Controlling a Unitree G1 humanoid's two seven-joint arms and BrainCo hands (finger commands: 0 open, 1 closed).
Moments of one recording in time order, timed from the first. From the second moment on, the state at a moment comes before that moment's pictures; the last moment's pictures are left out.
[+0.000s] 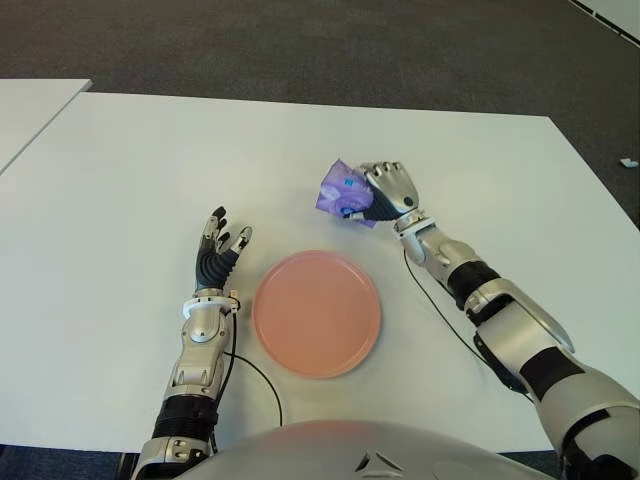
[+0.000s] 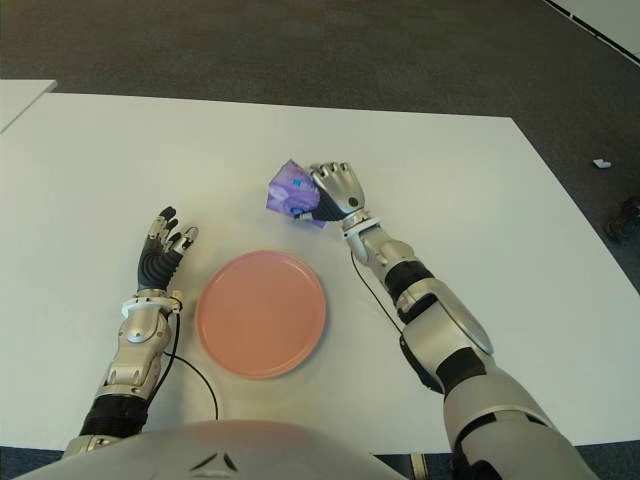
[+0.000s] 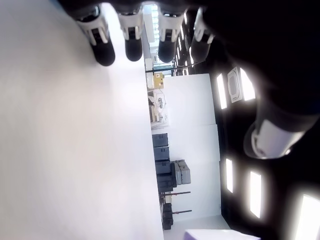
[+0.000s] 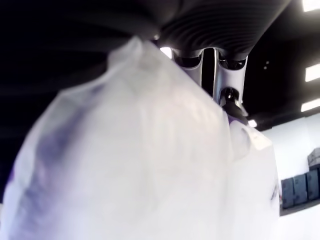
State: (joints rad) left arm 0.07 0.03 0.07 0.24 0.07 -0.22 0.16; right arm -0.77 -0.39 0.63 0.94 -0.83 -0.38 -0.79
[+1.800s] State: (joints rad) left arm 0.09 0.02 0.06 0.24 0.07 -0.23 0.16; right arm -0.23 -0.44 0.39 -0.06 -0.59 -0.69 -0.09
